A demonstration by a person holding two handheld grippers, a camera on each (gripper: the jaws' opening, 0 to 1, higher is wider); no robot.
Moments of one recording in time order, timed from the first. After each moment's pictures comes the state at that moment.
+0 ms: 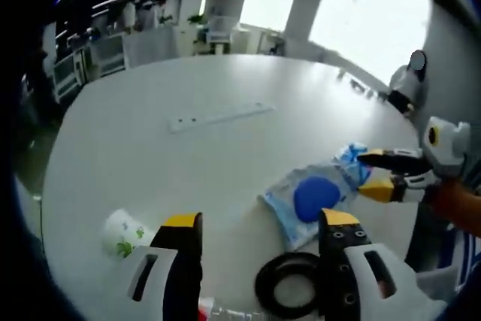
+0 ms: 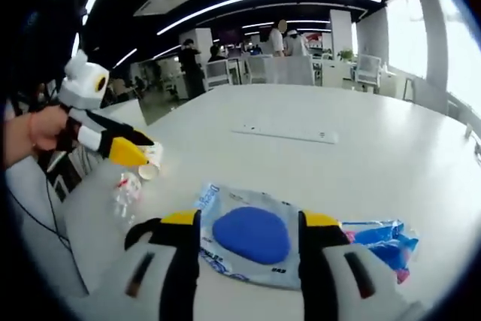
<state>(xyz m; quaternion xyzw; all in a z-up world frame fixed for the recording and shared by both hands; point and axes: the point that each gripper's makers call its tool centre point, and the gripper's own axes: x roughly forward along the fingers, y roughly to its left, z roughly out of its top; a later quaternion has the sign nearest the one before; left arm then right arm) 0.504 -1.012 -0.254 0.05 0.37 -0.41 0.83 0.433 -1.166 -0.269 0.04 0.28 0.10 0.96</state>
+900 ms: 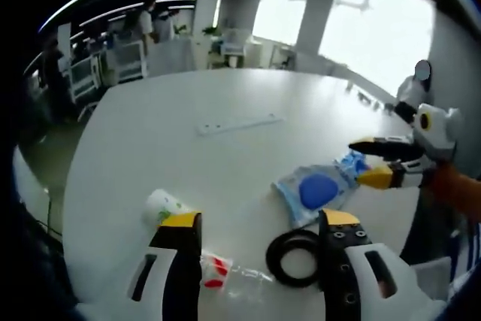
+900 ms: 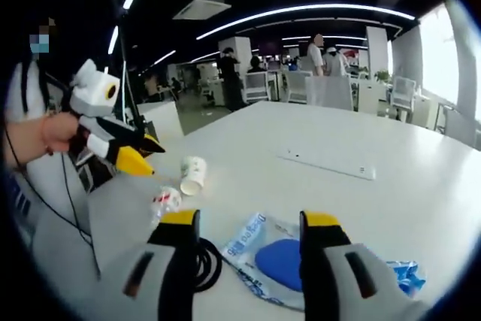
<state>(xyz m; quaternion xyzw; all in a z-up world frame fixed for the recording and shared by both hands) 0.480 -0.942 -0.217 0.04 0.35 -0.37 0.86 0.444 -1.101 -0.217 0.01 0.23 0.22 0.95</state>
